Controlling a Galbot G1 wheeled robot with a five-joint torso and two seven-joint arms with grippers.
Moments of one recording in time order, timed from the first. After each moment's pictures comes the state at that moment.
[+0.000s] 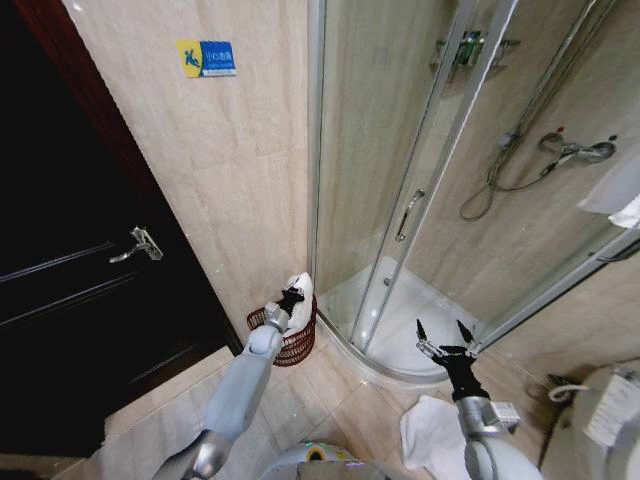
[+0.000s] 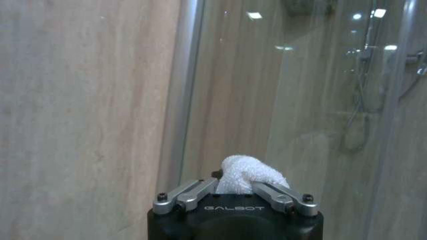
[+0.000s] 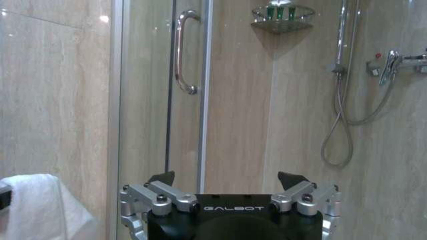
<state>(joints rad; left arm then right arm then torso) 0.82 -1.47 -0.16 -1.18 -0.28 -0.24 0.19 -1.75 1.60 0.87 2.12 0.16 0.18 -0.23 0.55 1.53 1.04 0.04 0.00</state>
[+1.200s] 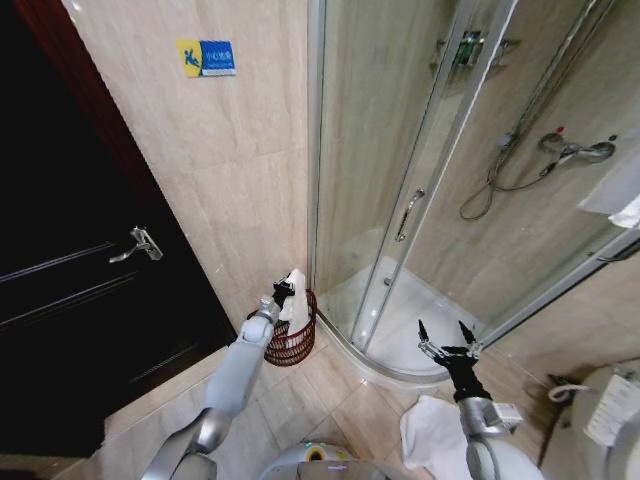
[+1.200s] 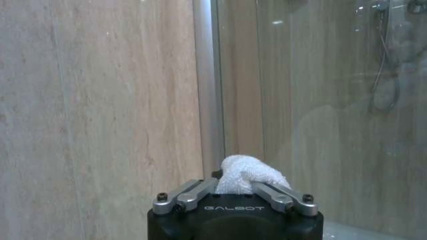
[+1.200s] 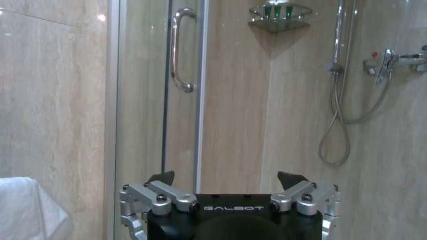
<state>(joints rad) 0.73 -1.43 -0.26 -1.01 -0.12 -0.30 0.23 -1.74 1.59 0.88 2.11 0.17 0.19 -0.23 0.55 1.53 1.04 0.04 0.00</state>
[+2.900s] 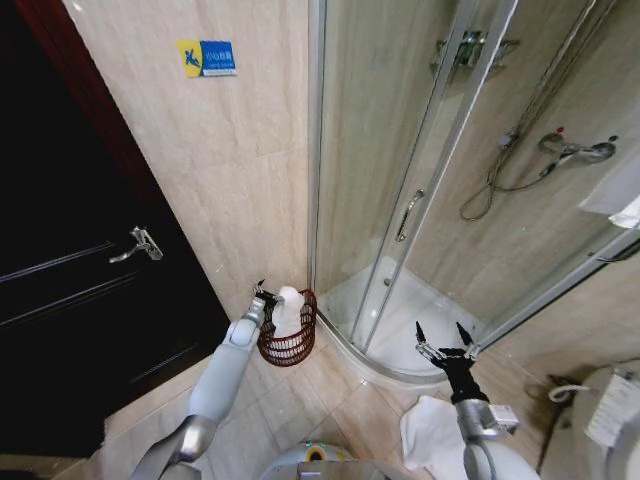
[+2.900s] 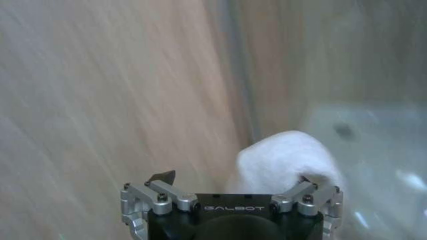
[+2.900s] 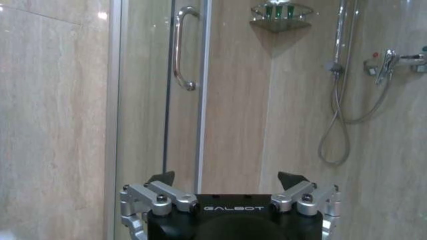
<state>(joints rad) 0.82 -1.34 -0.26 -1.08 0.10 0.02 0.19 -1.75 1.60 0.87 2.12 0.15 0.20 -0.23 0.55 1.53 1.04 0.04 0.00</state>
